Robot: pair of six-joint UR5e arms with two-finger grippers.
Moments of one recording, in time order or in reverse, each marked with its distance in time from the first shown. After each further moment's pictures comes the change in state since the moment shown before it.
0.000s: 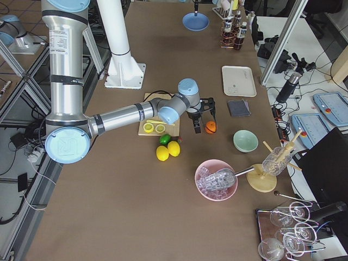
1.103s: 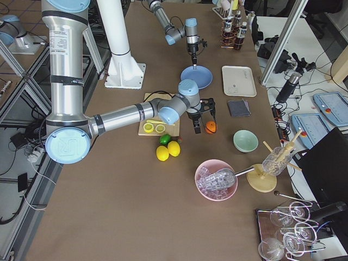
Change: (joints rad) left arm 0.638 -0.530 0.132 -0.026 0.687 -0.551; right arm 0.000 0.001 -0.002 -0.002 0.003 0.000
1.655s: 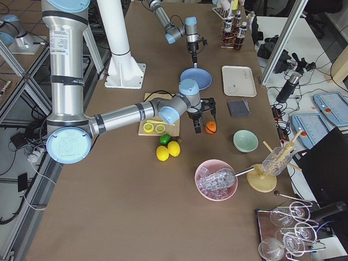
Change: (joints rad) left arm -0.107 0.099 -0.082 0.002 -0.104 0.029; right arm 0.003 0.025 -0.003 -0.026 0.000 0.001
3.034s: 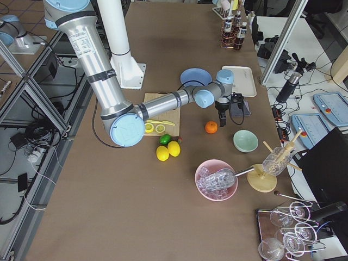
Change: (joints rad) left arm -0.826 0.536 -0.119 0.425 -0.465 1.335; right arm -0.003 0.415 -0.383 -0.209 0.001 -0.032
